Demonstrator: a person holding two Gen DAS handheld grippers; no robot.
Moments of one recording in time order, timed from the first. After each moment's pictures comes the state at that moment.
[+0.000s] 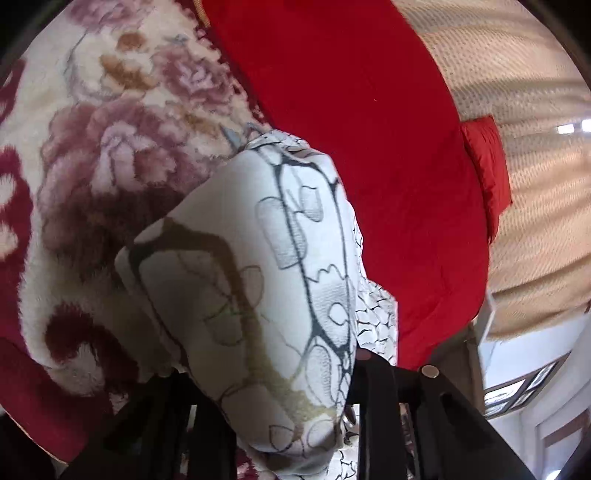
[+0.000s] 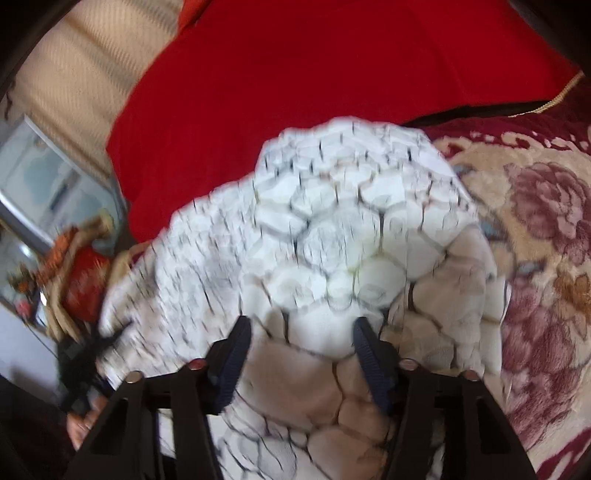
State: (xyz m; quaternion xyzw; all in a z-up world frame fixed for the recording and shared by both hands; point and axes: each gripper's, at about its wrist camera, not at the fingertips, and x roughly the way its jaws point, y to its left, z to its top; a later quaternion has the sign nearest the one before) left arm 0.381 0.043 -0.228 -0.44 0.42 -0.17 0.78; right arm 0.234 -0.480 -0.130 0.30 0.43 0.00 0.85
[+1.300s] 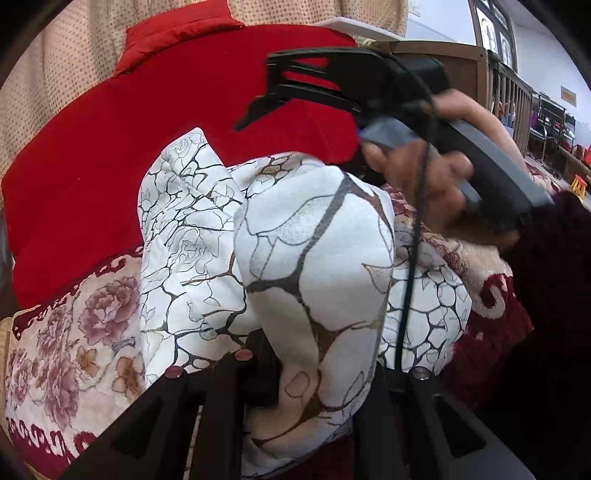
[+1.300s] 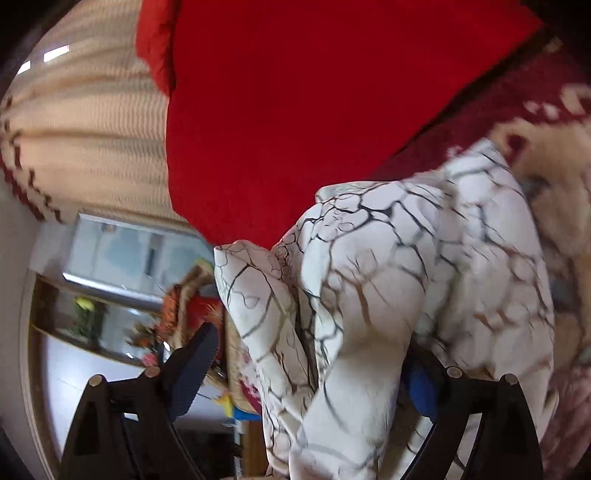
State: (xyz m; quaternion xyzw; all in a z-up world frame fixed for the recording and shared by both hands) left arm 0.249 -0.232 -0.167 0.20 0.32 -0.34 0.86; right arm 0.315 -0.553 -0.138 0.50 0.41 0.15 0.75
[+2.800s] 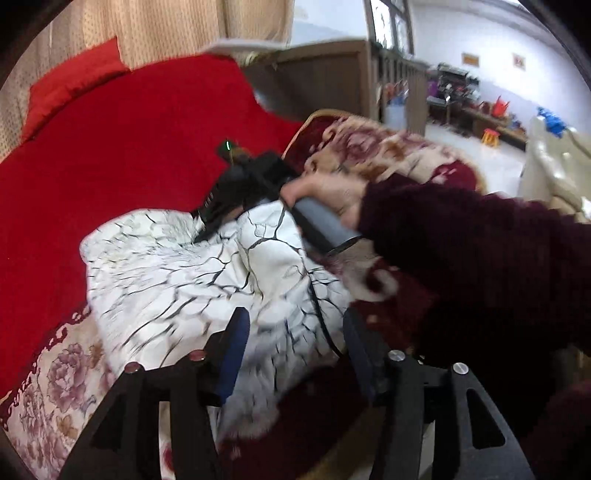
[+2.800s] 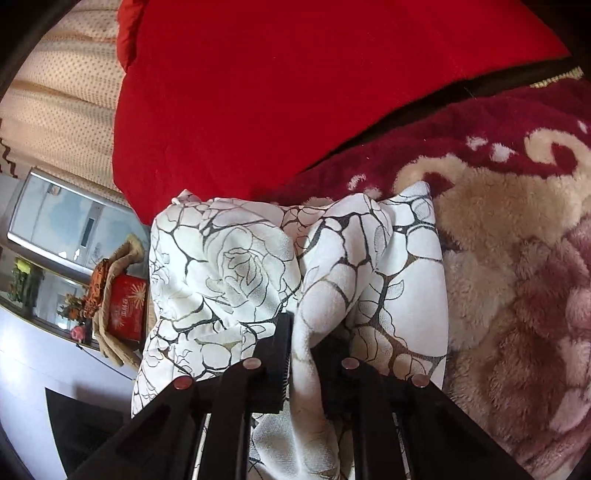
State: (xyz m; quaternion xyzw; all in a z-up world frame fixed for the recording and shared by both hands) left arm 0.203 -0.266 -0.114 0.25 0.28 -0.51 0.77; right arm 0.350 -0.583 -0.189 0.40 0.47 0.09 0.79
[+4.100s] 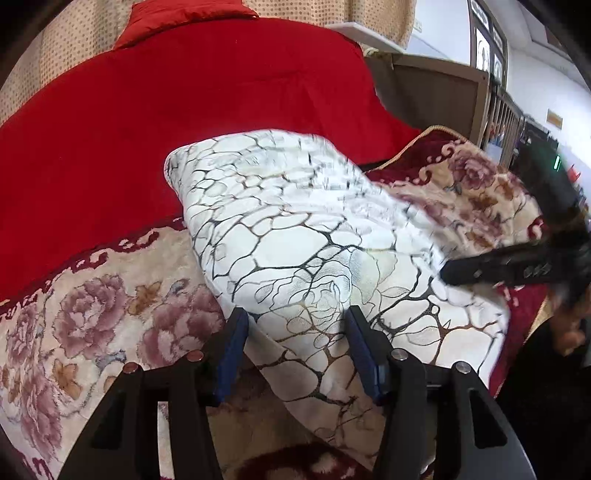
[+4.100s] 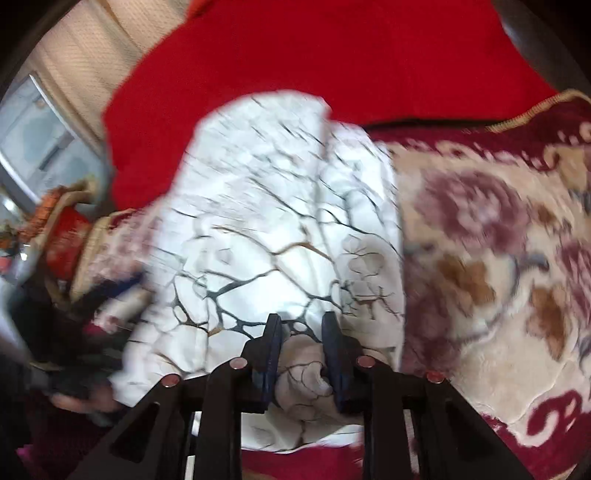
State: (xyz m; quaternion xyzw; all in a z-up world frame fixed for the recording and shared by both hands) left arm 0.343 -0.223 -0.171 0.14 0.34 -0.39 0.84; right arm 0.189 -0.487 -0.138 0.21 0.48 -0.02 0.85
